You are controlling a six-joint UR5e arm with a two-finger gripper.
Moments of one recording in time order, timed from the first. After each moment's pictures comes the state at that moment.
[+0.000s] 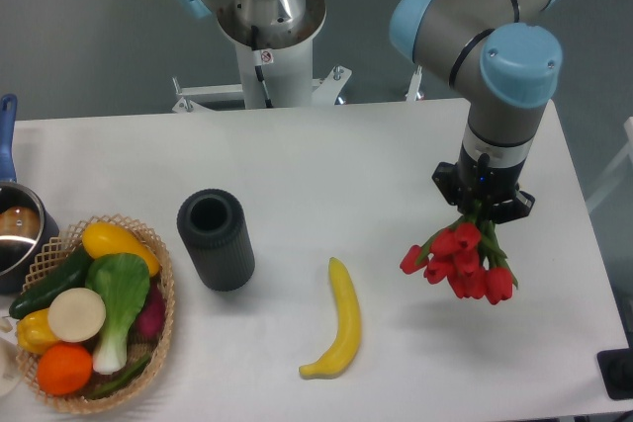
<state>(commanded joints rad) 2.66 -1.95 -1.46 -1.17 1.54 1.19</state>
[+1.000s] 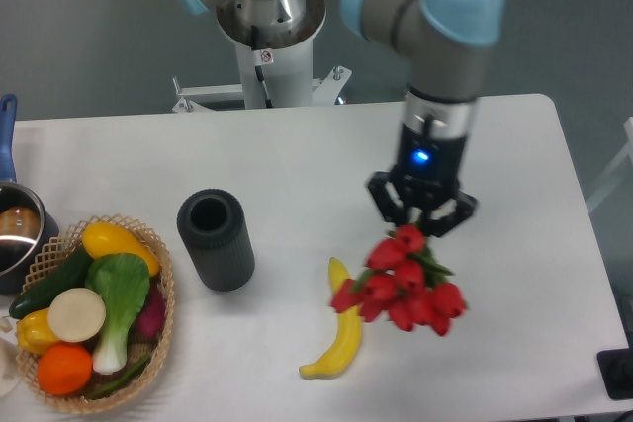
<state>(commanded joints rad) 2.58 -1.69 -1.71 -0.75 1.03 0.91</state>
